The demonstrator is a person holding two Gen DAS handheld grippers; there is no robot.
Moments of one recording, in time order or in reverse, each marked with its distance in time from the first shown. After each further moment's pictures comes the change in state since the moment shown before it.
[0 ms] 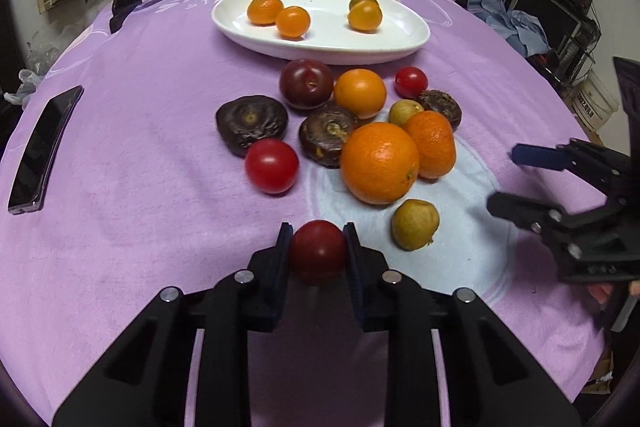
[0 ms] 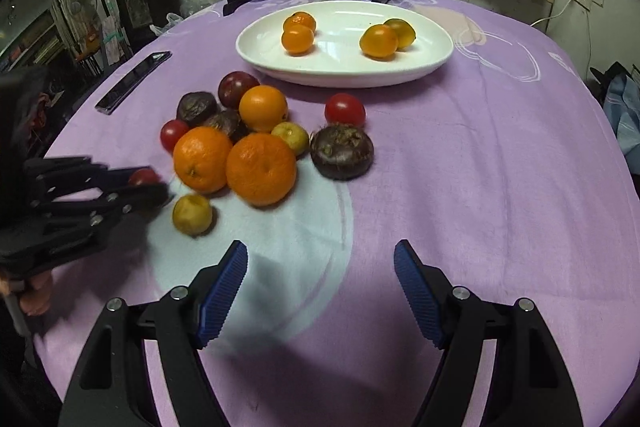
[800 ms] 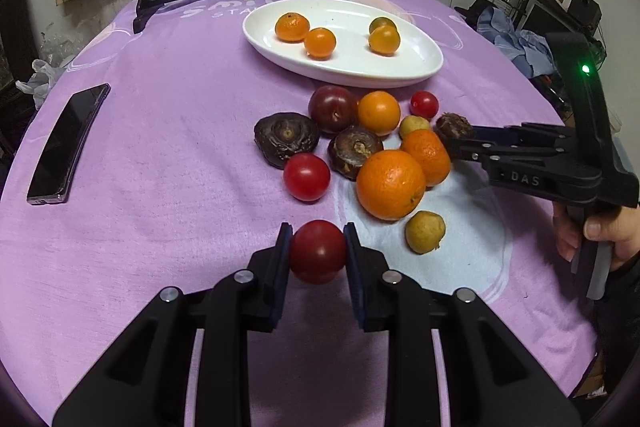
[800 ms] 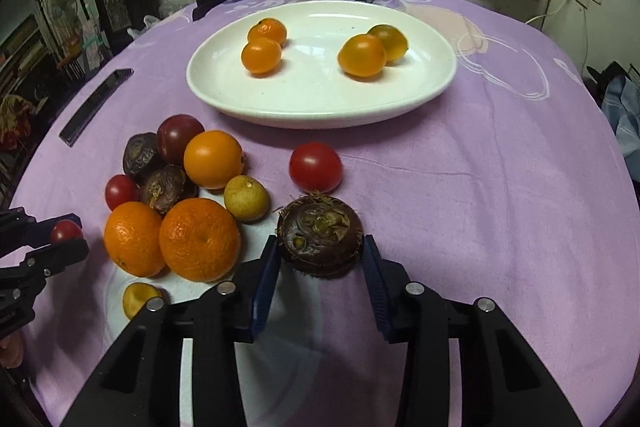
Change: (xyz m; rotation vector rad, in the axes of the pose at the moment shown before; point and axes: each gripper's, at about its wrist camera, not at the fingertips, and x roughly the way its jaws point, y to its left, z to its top) left arm -0.024 0.015 0.003 -0.052 -0.039 0.011; right arm 0.033 -0.016 0.044 0.027 0.013 -0.045
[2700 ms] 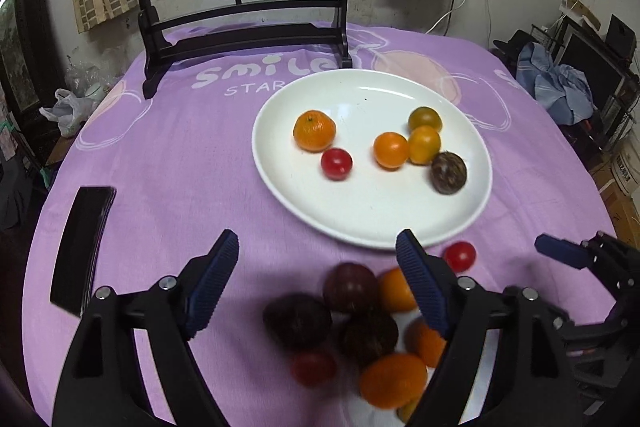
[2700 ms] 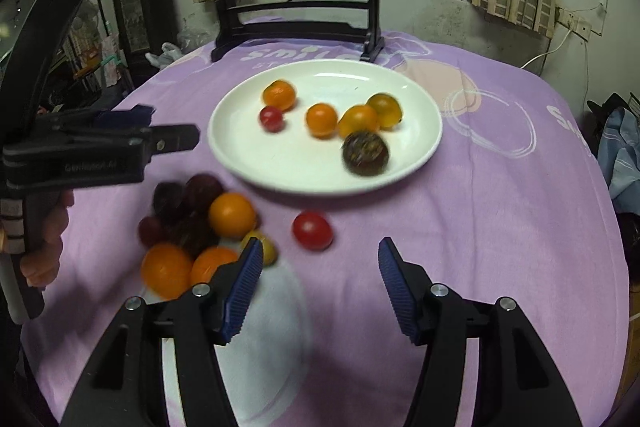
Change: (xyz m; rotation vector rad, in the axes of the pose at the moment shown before) left arm 0.026 -0.010 0.116 -0.043 -0.083 0.139; right arm -0.040 0.000 0.014 -0.058 -0.118 0.034
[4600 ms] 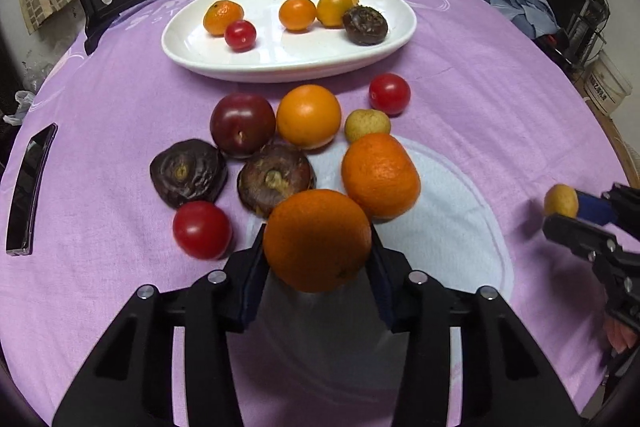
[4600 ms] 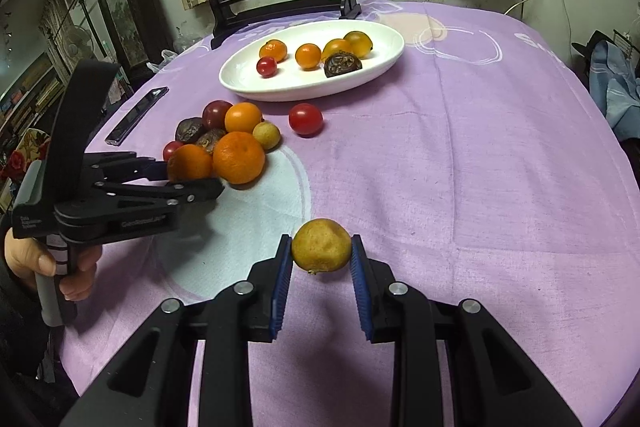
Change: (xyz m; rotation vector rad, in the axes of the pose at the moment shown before) left arm 0.016 -0.049 -0.092 0.163 0.169 -0.096; right arm -0.040 -0.018 -0.087 0.139 0.019 0.052
